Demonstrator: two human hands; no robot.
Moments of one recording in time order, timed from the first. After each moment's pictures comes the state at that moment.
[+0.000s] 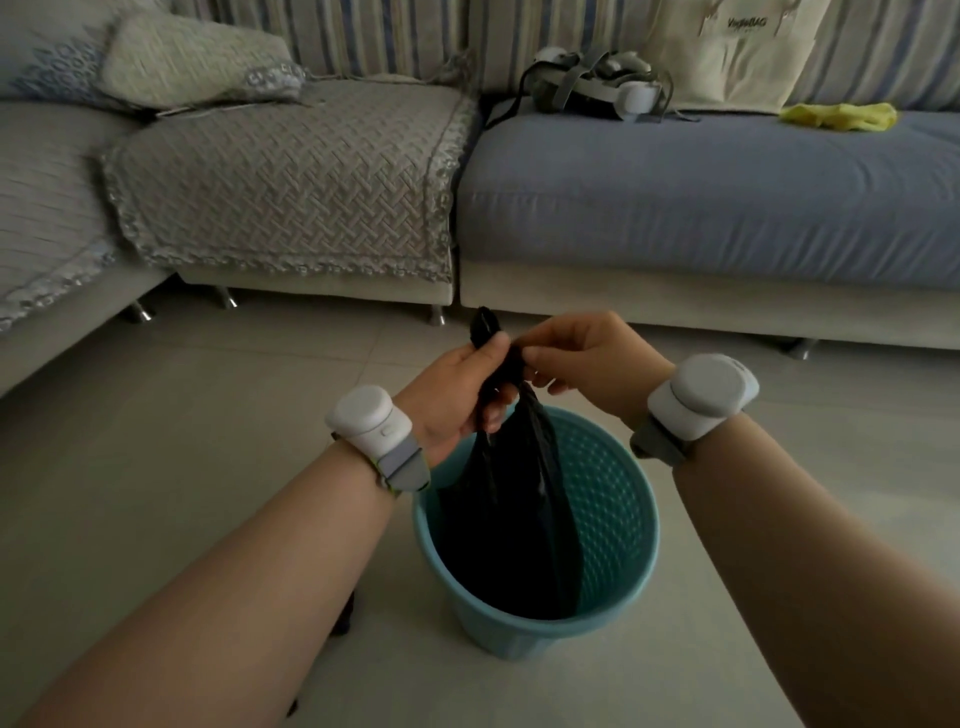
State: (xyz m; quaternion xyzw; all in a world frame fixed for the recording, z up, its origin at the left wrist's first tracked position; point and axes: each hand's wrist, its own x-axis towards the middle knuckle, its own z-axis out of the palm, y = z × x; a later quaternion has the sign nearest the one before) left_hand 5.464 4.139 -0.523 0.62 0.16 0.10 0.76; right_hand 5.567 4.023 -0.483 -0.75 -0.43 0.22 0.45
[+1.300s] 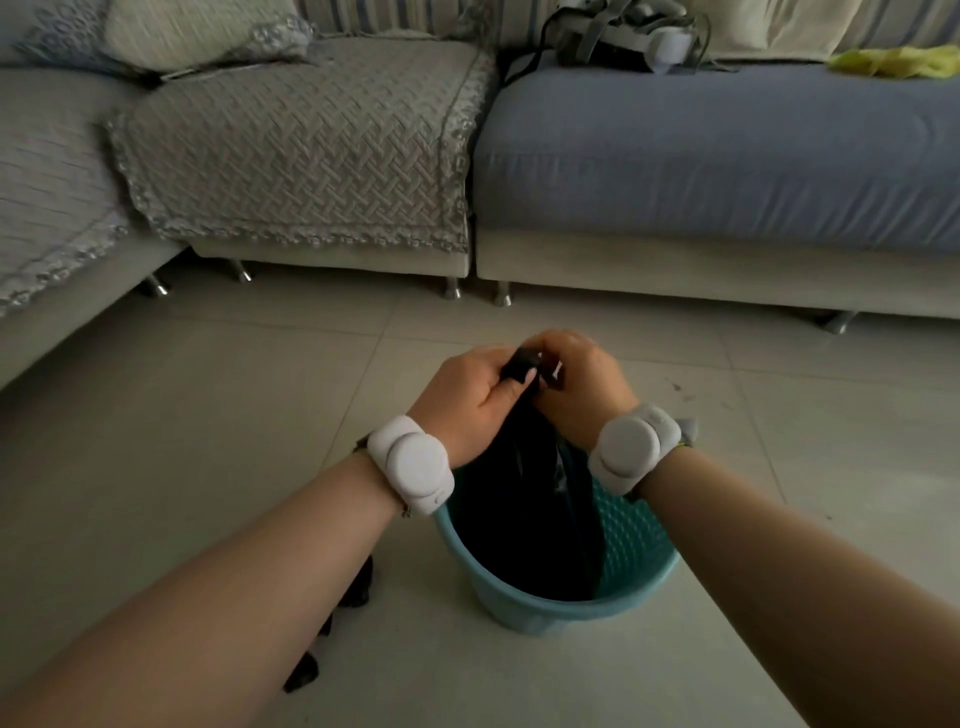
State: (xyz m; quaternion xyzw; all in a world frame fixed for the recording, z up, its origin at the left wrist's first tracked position) left_hand 5.450 4.146 -0.555 0.89 0.09 0.23 0.38; right_hand 5.561 4.044 -0.561 -0.81 -0.45 0.05 0.37
